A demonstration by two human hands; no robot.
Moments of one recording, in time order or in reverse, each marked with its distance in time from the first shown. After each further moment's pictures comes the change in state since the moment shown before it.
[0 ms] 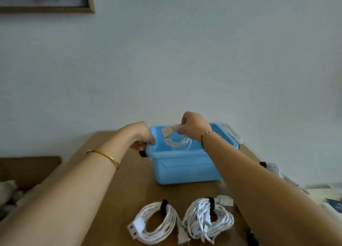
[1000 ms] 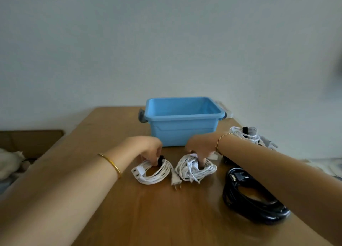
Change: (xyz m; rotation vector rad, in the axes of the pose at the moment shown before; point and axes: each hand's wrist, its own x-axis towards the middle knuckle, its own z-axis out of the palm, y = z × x) left_hand -0.085 -0.035 0.082 0.642 -0.325 0.226; right_hand -0.122 0.022 0.017 -0.809 -0.804 -0.375
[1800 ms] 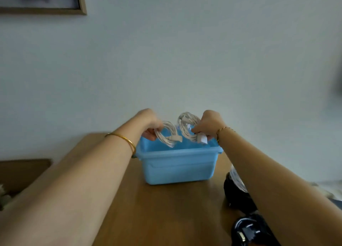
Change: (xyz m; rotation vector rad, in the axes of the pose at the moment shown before) left_hand 0.047 0.011 -0.132 -0.651 0.397 -0.220; right_hand 0.022 0.103 -0.063 0.948 0.768 0.507
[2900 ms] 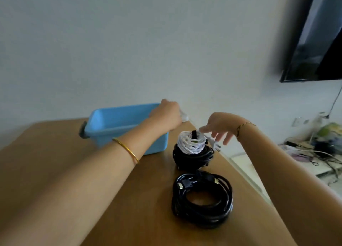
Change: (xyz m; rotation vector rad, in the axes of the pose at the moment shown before) left_hand -0.086 0.090 0.113 0.323 0.117 0.593; right_hand -0.094 0.123 -0.074 -0.136 -0.290 0.307
